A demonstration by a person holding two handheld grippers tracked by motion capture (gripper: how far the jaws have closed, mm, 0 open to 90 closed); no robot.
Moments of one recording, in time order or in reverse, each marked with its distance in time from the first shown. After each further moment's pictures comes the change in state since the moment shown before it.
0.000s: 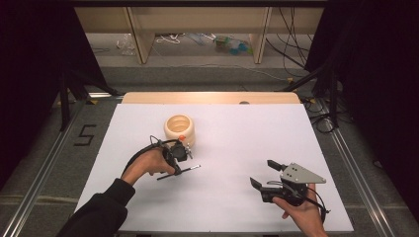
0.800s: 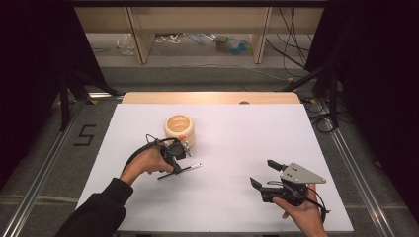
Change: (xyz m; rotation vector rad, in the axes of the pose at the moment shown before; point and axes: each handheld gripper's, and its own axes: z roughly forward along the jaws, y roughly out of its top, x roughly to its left) left arm 0.004 -0.004 -0.008 -0.067 -0.041 -0.027; right arm 0.000 0.000 0.000 -0.001 -0.002 -0.002
